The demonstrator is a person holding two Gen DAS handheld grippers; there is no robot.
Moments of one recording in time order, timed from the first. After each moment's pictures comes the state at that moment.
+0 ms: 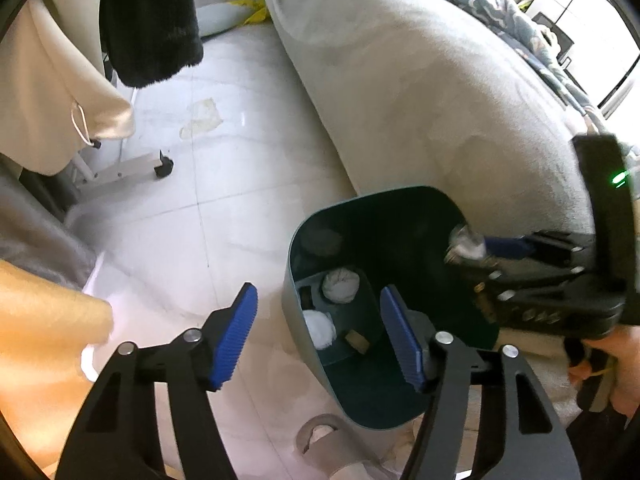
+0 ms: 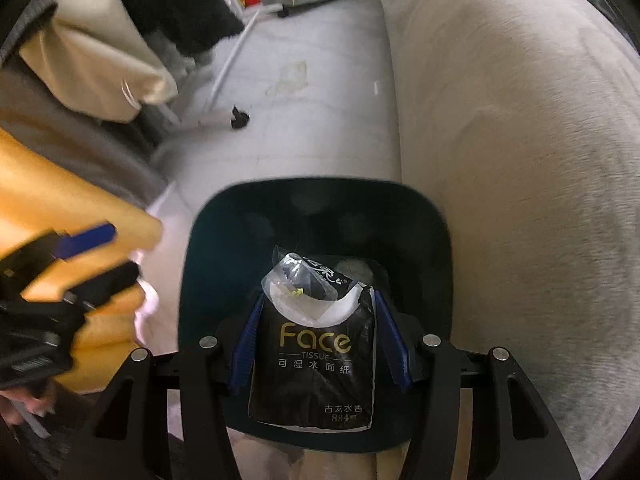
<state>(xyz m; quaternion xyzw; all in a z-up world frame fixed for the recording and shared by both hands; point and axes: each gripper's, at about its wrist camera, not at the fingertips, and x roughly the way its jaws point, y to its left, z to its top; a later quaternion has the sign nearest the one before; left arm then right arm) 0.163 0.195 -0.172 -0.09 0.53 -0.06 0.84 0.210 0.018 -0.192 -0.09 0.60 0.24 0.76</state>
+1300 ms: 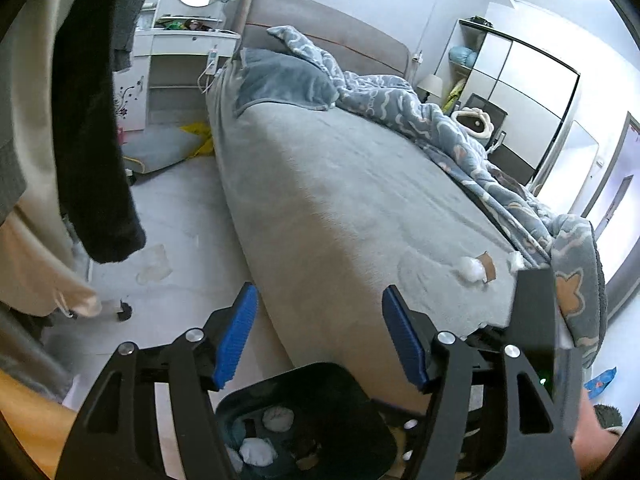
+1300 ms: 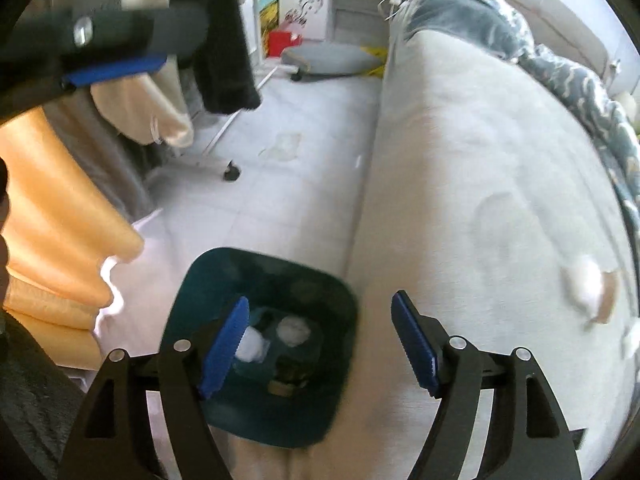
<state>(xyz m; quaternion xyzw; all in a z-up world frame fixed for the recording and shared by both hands) 0.207 0.150 -0.023 -0.11 0.33 -0.13 0.93 0.203 -0.012 -0.085 -0.18 0.46 0.25 0.83</state>
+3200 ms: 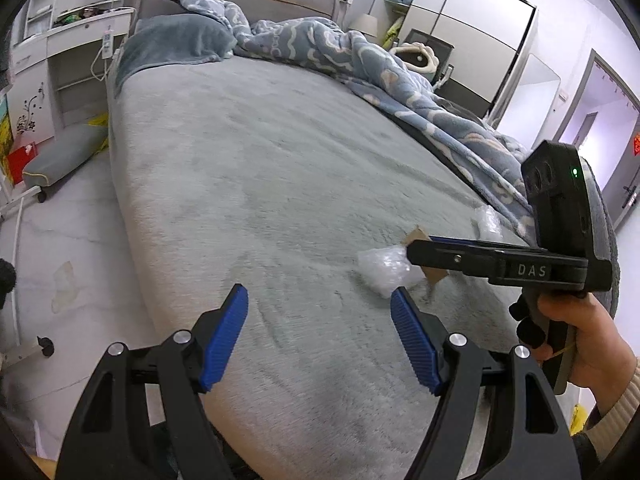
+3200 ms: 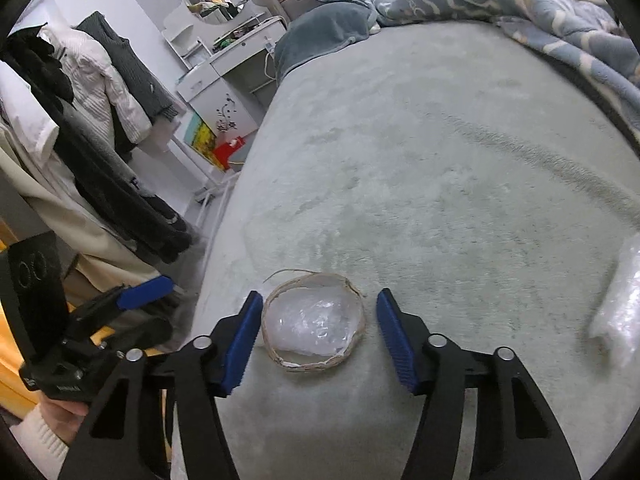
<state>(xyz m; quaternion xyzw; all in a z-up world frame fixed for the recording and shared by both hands) 0.308 -0.047 -0.075 -0.05 0.39 -0.24 0.89 0.333 -0.278 -0.082 0.13 0.43 0.26 0.85</state>
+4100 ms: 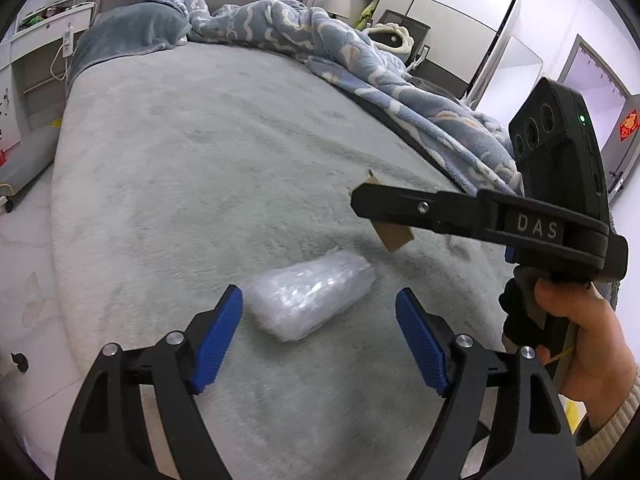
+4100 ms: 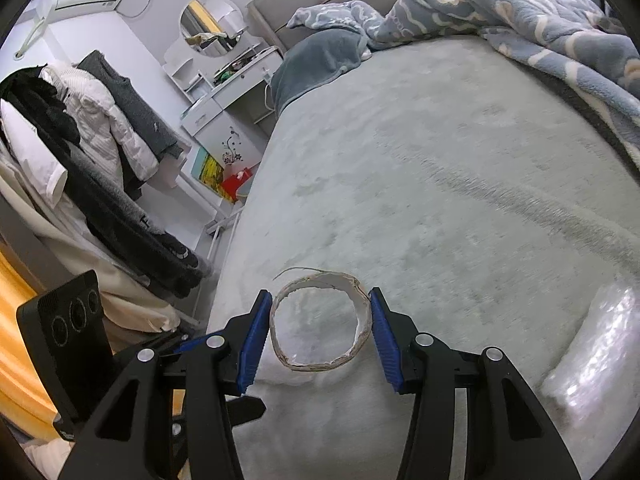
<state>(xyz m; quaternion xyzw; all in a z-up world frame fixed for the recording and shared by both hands) 0.334 -0.128 -0.084 -0.04 0.41 -0.29 0.87 0.355 -0.315 -0.066 0.18 0.40 0.26 0.86</state>
